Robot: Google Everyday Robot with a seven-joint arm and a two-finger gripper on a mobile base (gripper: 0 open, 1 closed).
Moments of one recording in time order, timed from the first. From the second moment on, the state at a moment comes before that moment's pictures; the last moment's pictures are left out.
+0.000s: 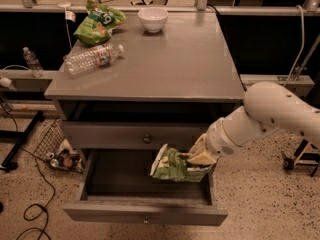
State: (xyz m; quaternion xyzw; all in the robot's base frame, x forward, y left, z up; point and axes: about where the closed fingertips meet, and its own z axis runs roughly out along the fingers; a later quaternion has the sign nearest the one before) arm 0.481 -0.096 0.698 -0.62 0.73 0.21 0.21
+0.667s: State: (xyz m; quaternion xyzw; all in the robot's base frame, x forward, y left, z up) arm 0.486 -0.078 0.618 -0.59 0.73 0.26 0.23
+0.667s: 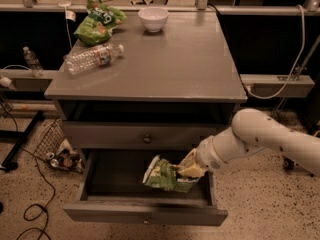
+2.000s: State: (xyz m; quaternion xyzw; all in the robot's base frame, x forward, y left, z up) arm 0.516 -0.051 0.528 -0.51 0.78 0.27 0.24
